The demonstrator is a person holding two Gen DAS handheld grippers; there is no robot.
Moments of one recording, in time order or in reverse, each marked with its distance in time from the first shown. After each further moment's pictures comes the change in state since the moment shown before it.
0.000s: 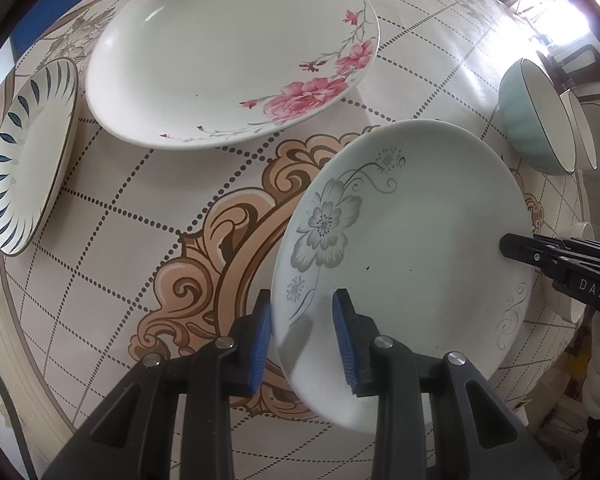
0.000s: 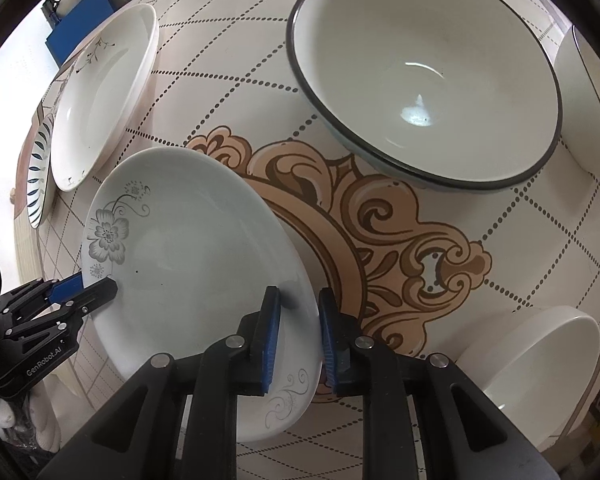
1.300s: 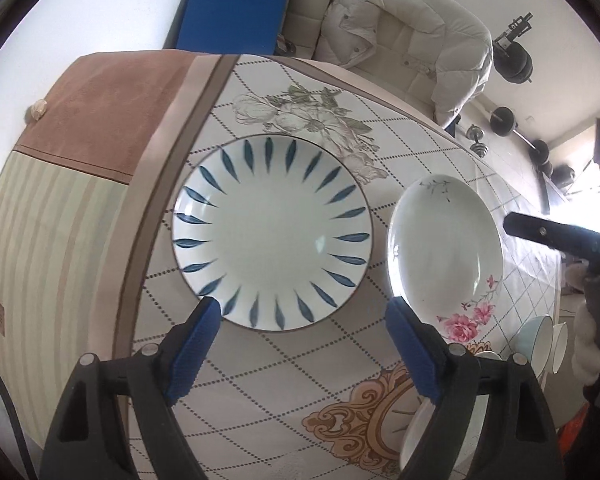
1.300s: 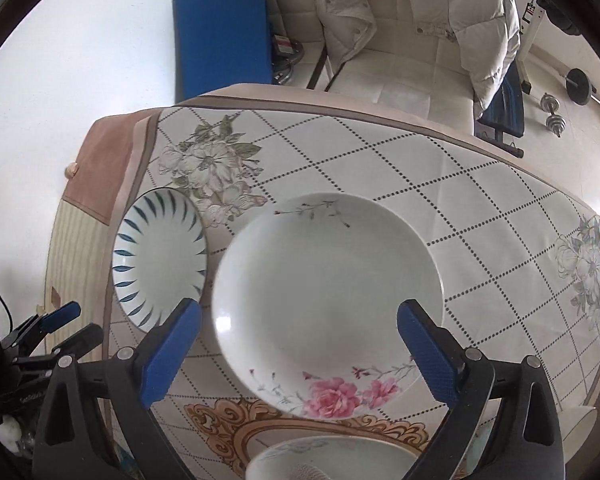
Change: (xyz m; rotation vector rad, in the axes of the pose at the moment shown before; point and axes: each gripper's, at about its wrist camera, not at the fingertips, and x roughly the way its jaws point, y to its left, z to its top) left arm -0.117 0.224 -0.008 -0.489 -0.293 -0.061; right arm -0.033 0.302 0.187 -0.414 -0.113 0.015
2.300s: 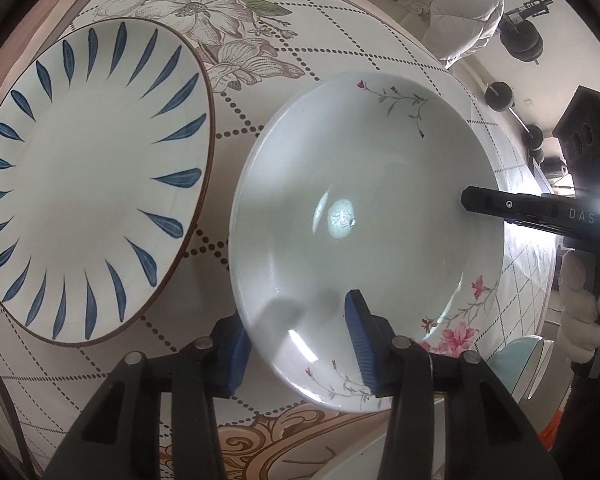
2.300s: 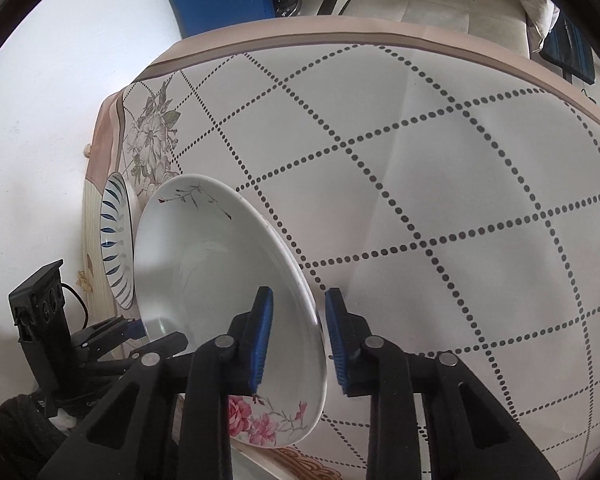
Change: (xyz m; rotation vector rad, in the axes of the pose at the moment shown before) left arm 0.115 -0.071 -0.002 -0.096 0.179 -0.079; right arm 0.088 -0.122 0.028 -0.049 0.220 0.326
